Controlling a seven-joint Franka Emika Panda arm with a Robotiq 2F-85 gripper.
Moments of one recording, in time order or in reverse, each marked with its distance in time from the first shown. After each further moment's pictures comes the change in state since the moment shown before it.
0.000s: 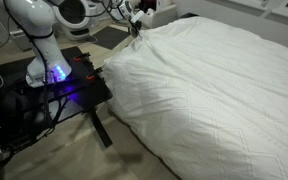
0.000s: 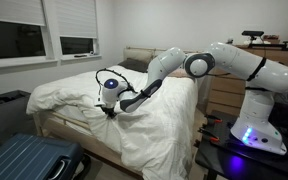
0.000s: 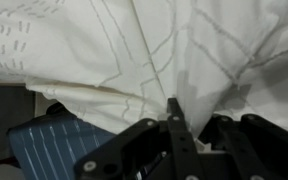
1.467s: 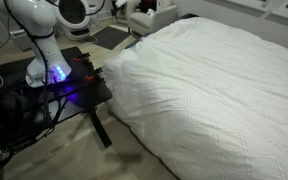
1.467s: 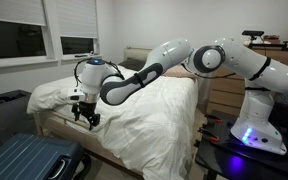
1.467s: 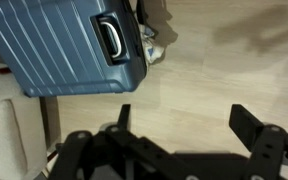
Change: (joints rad) arm 0.116 -0.065 0.205 0.110 0.354 -0.115 -0.263
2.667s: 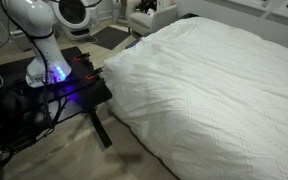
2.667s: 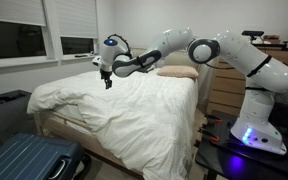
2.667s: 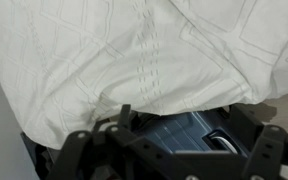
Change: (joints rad) arm -0.129 -0.148 -0.328 -0.027 -0.041 -0.007 0.354
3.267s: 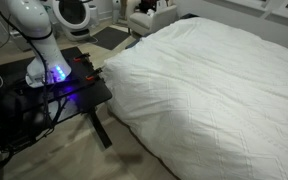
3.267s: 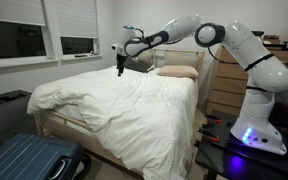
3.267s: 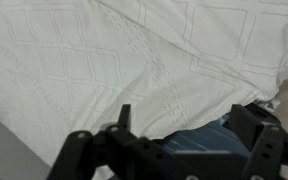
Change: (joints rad) arm -0.261 -0.220 0.123 -0.200 0.195 -0.005 -0.010
